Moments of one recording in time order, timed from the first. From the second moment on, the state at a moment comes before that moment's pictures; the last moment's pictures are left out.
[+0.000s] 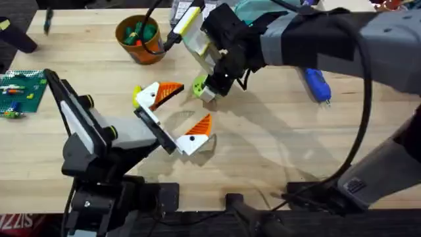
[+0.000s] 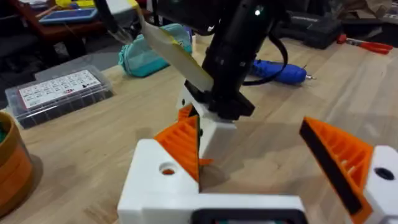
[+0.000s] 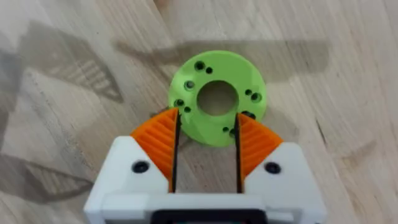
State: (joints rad) left arm -0.09 0.01 0.02 -0.08 0.74 0.05; right arm 0.68 1.88 1.33 -0.61 -0.15 -0.35
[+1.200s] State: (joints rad) left arm -0.09 0.01 0.02 -0.08 0.74 0.05; right arm 0.68 1.92 1.42 -0.66 -0.11 -0.35
